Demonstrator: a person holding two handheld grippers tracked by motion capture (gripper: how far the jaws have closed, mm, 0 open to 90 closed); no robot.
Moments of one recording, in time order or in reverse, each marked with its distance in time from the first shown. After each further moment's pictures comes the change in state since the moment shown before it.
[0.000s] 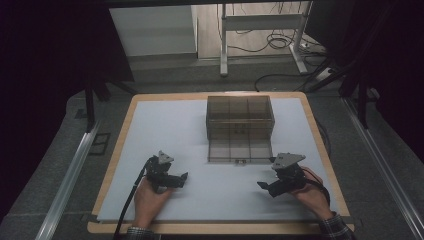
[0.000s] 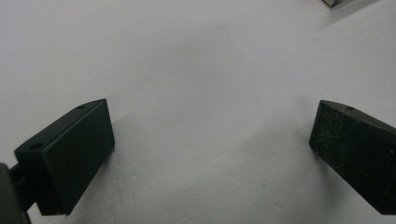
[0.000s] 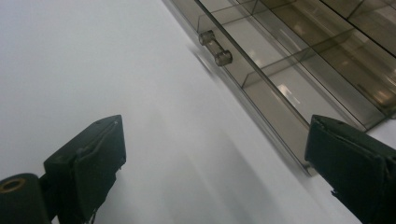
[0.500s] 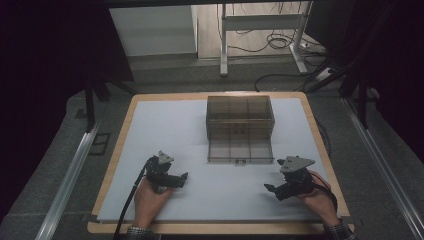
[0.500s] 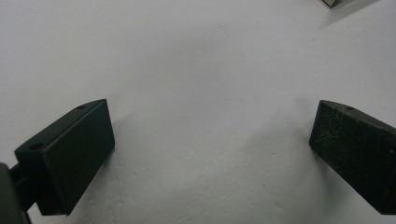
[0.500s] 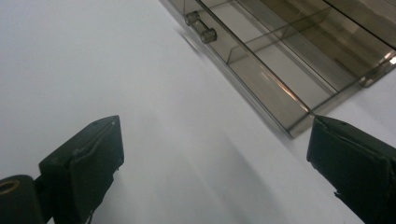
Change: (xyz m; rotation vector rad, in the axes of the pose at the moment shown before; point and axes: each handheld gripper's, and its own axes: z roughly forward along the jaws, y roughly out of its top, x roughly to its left) left arm 0.000 0.000 0.000 -0.001 0.001 0.000; right arm -0.001 -0.018 -0.015 -0.005 -0.043 0.026
